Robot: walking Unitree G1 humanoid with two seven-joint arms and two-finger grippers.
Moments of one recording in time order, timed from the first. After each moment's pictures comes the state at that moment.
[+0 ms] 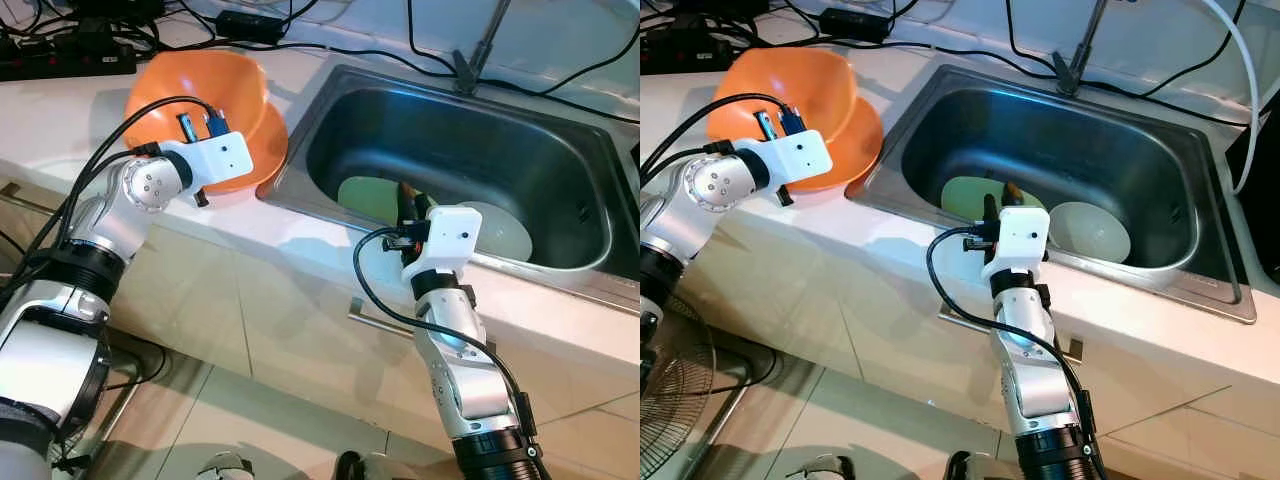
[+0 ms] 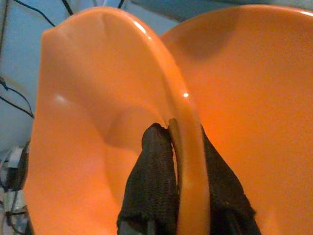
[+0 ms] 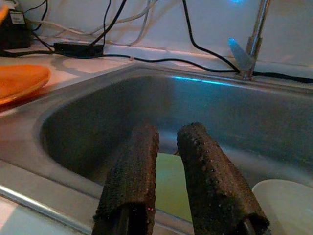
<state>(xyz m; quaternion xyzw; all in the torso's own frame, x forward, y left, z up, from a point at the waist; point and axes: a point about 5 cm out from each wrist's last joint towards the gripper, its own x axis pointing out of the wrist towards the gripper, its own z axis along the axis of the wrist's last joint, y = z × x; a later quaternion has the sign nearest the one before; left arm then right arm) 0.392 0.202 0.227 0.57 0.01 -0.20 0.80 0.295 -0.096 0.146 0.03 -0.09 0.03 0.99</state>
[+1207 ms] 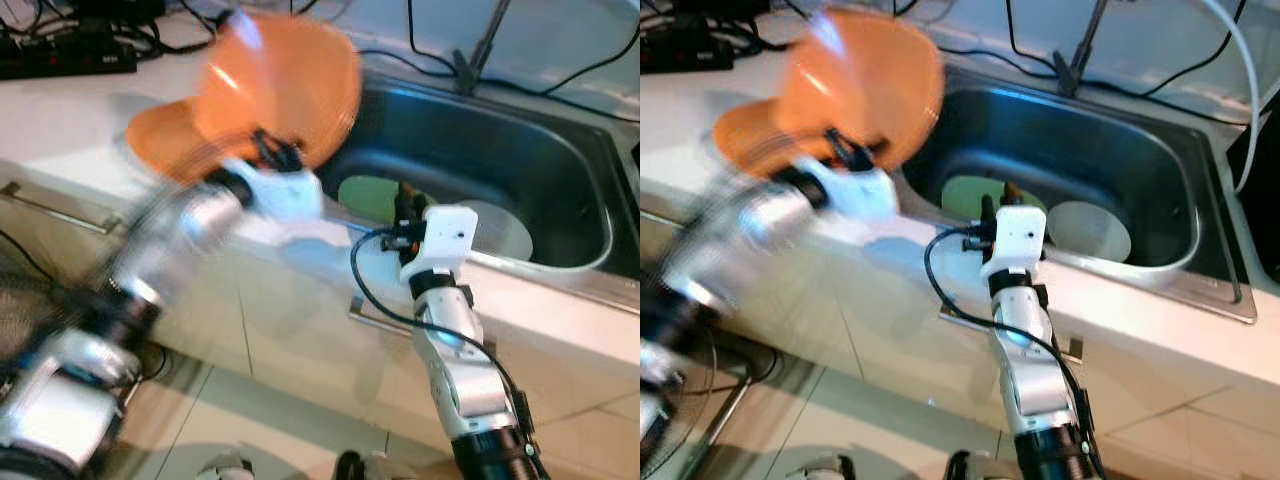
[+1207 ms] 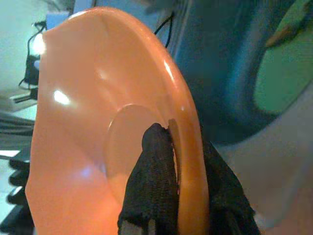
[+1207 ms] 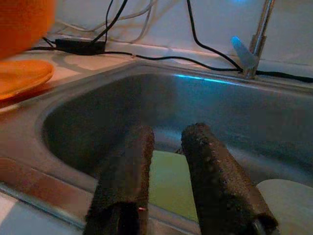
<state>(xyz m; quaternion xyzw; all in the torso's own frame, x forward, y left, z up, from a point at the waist) 0.350 0.111 0.217 0.61 -0.19 -0.25 0.73 0.298 -0.094 0.147 0.03 -0.09 0.03 1.00</state>
